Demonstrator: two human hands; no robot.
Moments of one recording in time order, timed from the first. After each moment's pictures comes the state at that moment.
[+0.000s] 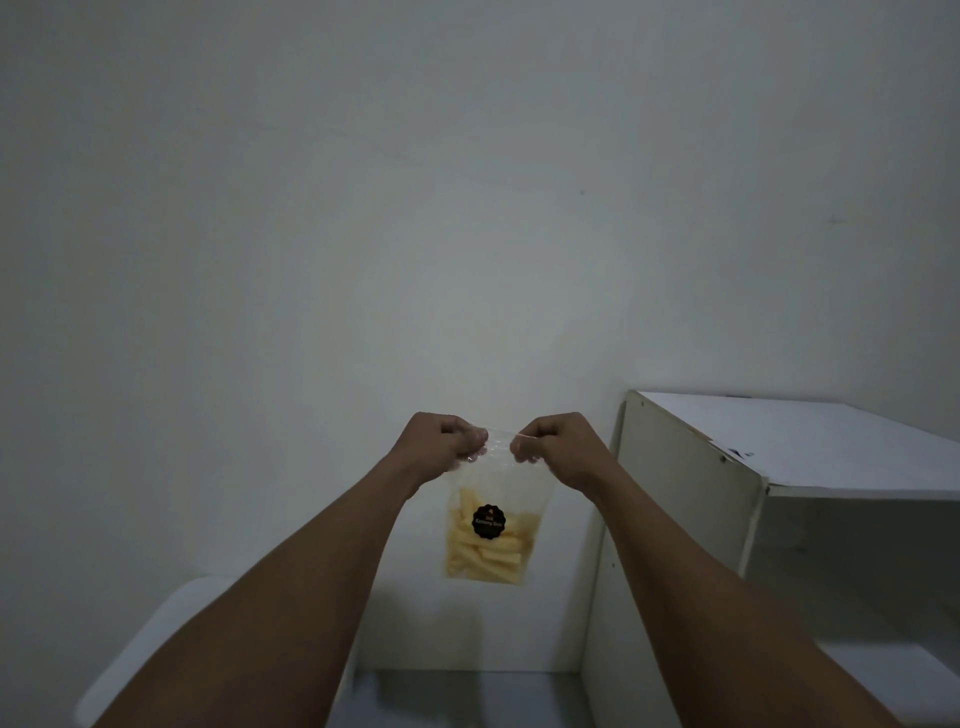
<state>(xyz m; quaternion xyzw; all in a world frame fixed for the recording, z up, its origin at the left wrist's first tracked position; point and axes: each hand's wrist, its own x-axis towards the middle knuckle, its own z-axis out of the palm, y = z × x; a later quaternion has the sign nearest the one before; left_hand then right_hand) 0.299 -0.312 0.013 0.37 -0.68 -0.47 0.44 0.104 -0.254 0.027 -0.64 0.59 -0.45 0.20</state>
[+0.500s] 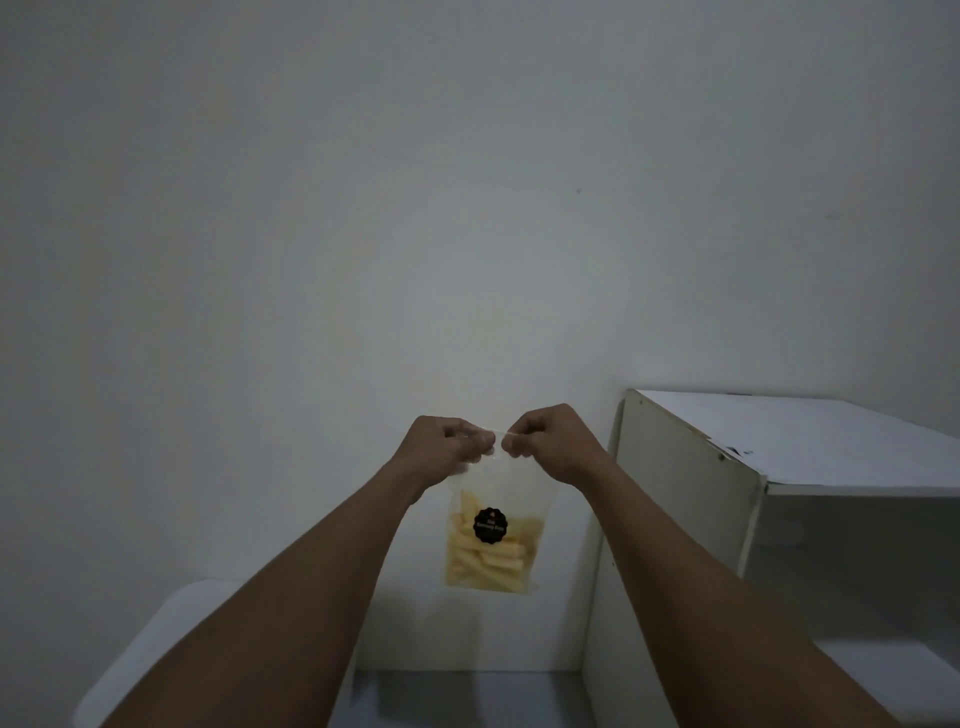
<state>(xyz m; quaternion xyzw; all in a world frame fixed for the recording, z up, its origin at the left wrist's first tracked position) 0.292 -0.312 0.010 0.36 -0.68 -0.47 0.43 0.108 -0.258 0.035 -0.66 0.60 -0.42 0.16</state>
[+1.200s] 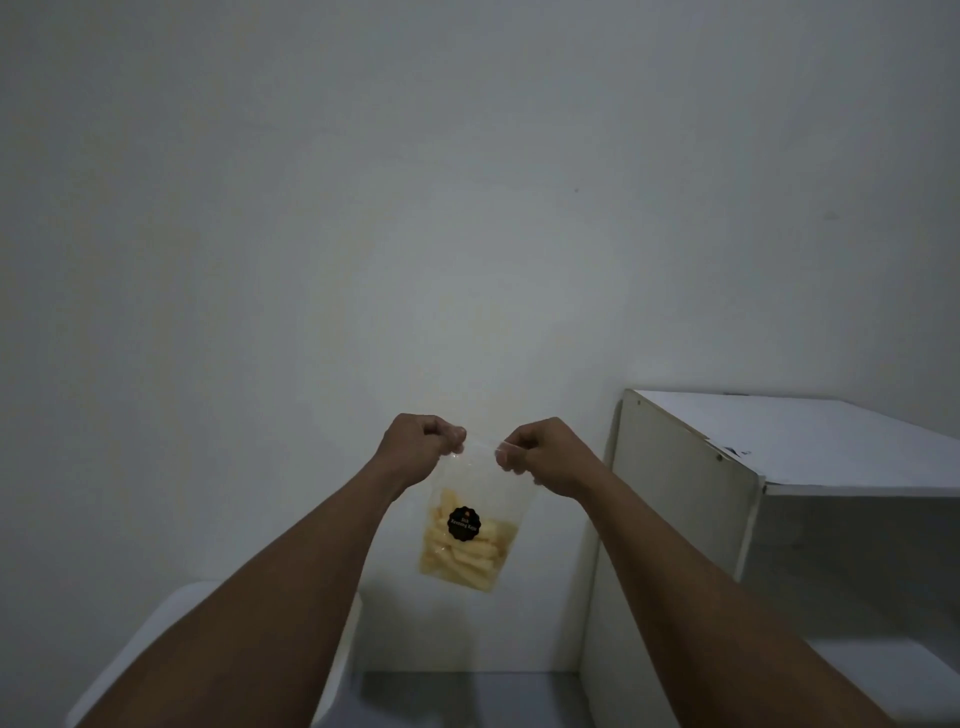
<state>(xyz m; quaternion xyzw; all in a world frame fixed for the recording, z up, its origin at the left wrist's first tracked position) 0.306 -0.324 0.008 0.41 -0.68 -0.42 0.45 0.109 -0.261 0.023 -0.68 0.60 -0.38 0.16</state>
